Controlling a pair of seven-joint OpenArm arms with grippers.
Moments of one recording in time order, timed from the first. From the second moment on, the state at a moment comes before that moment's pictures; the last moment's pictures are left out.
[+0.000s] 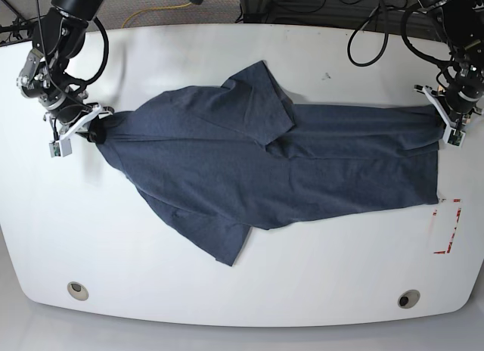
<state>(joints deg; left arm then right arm) 11.6 -16.7 -38.3 100.3 -4.0 -43.7 47.3 -6.8 16.4 33.6 89.5 33.7 36.0 -55.2</state>
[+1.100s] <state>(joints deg) 11.1 -14.6 -42.0 104.2 -10.3 -43.2 48.3 -5.8 16.1 36.5 92.1 47.1 34.9 -62.3</state>
